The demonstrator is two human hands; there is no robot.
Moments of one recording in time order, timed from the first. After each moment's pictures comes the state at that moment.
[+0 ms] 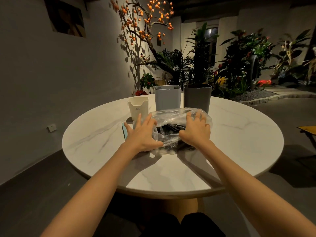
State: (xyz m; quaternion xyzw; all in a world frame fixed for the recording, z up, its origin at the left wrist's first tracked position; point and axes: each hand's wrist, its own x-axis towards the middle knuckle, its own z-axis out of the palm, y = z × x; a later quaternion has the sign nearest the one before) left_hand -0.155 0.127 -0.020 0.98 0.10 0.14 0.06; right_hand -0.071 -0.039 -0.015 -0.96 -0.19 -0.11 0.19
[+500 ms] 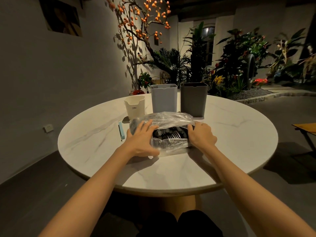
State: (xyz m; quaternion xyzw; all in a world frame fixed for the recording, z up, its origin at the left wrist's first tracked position) left_hand -0.157 0.131 -0.037 0.99 0.04 0.08 0.06; right_hand -0.058 -0.062 -0.039 -0.94 -0.10 -0.12 0.31
